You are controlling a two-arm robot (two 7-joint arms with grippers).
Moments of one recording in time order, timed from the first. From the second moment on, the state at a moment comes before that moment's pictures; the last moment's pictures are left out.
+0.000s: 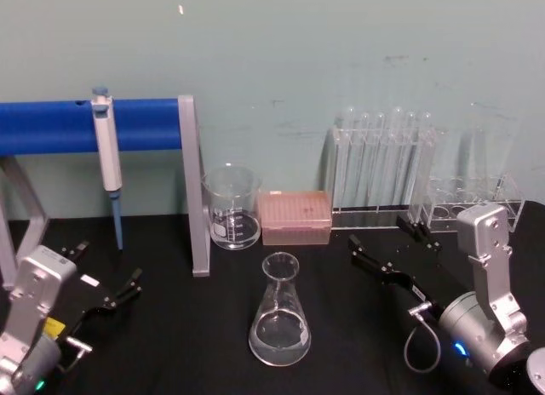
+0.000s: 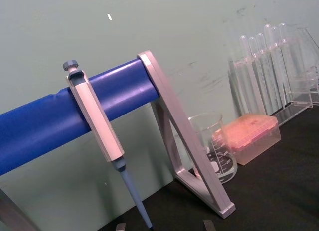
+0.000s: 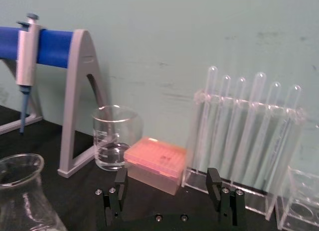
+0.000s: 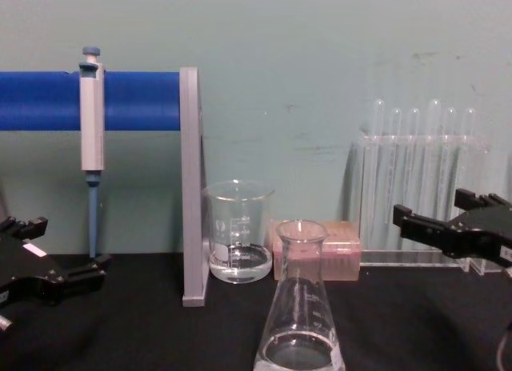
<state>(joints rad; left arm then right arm) -0.20 0.60 0.45 -1.41 -0.25 -0.12 0.03 0.23 0.35 -0.34 -1.39 0.31 -0.11 0.19</state>
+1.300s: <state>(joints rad) -0.20 0.60 0.45 -1.41 -0.25 -0.12 0.03 0.23 0.26 -0.28 -1.30 0.25 -0.05 0.17</state>
